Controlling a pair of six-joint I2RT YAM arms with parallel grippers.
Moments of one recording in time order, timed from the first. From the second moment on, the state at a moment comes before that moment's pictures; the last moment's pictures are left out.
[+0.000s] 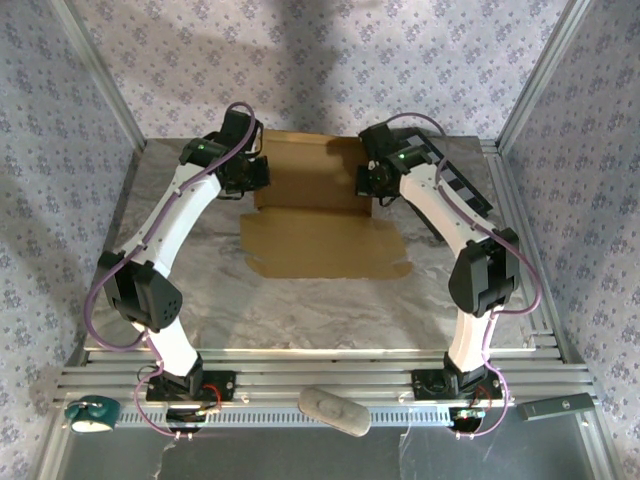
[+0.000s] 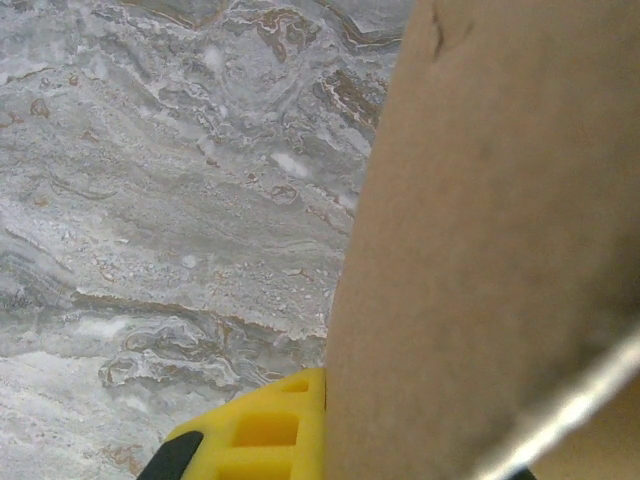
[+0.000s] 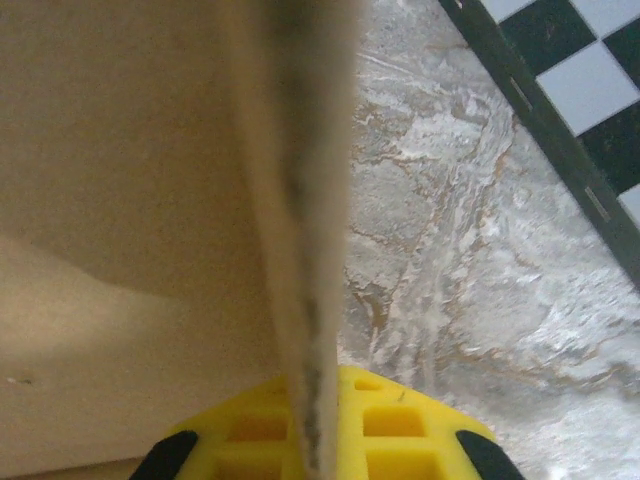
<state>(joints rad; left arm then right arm) -0.42 1.73 1.84 -1.08 -0.09 -0.47 0.46 1.86 1.77 -0.92 0.15 0.45</state>
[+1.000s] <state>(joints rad) -0.41 1.73 1.85 -1.08 -0.07 -0.48 0.65 2.04 2.10 -1.25 0.73 0.37</state>
